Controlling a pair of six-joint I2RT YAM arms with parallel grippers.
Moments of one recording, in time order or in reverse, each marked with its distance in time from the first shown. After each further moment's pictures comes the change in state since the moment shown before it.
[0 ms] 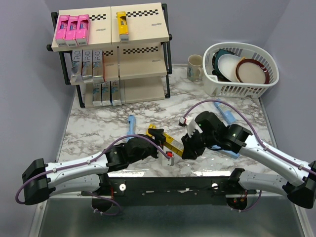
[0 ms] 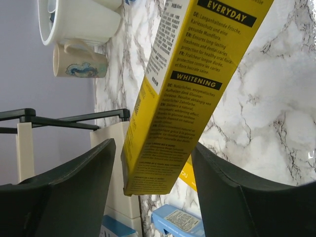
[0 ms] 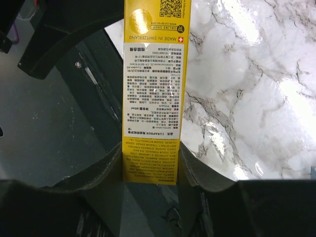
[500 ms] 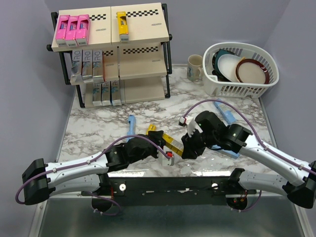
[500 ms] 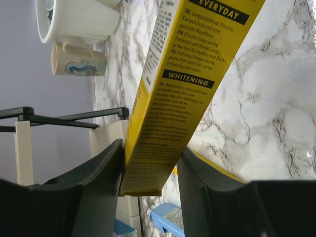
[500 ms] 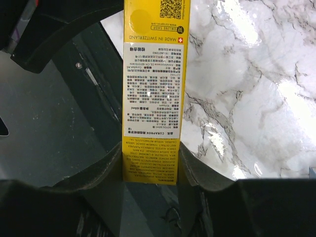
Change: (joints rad) left arm 0.000 0.000 0.003 -0.006 -0.006 -0.005; right arm 0.000 0.001 0.007 -0.005 0.000 -0.006
